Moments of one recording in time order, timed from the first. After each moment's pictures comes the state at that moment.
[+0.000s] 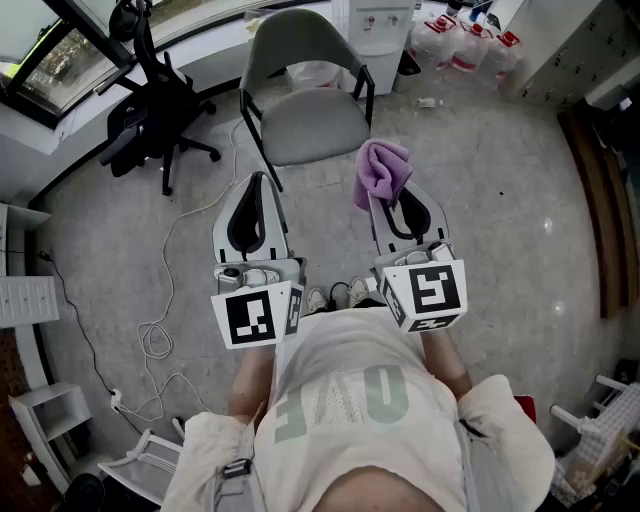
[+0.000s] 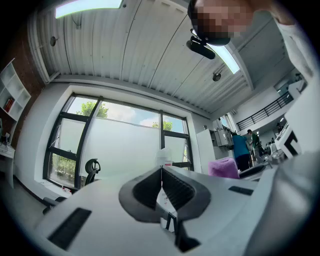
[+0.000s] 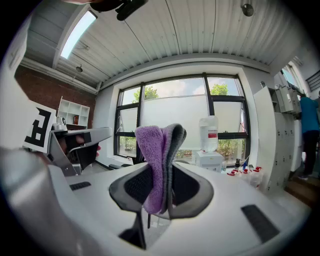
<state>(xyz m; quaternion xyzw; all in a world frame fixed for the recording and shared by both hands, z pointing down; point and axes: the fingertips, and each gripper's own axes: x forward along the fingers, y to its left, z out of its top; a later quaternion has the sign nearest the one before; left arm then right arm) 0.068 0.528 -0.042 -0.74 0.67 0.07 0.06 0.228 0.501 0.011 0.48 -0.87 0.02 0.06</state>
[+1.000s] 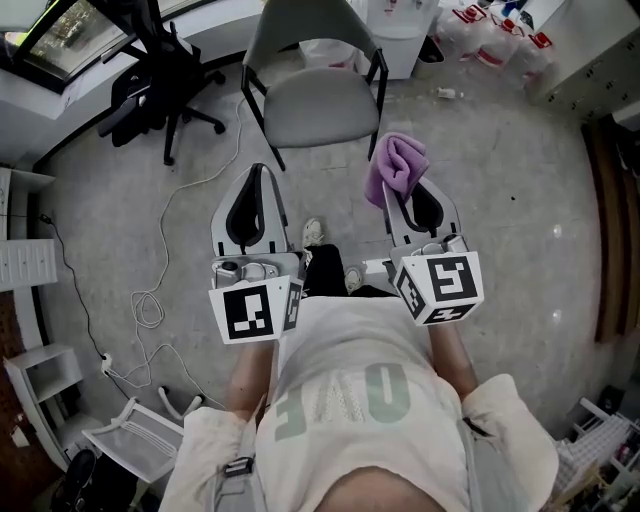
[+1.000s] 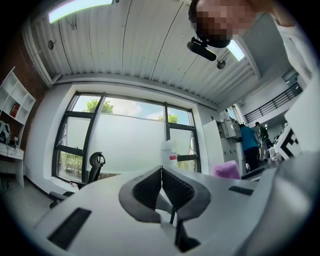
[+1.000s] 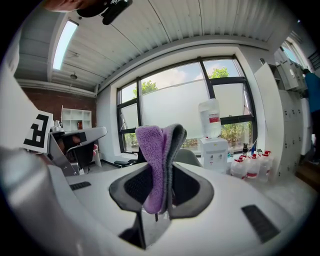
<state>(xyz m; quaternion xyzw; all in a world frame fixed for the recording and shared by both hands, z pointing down) 0.095 0.487 -0.004 -0.71 0.70 0.04 0.04 0.269 0.442 0.065 0.44 -0.89 0.09 0.07</state>
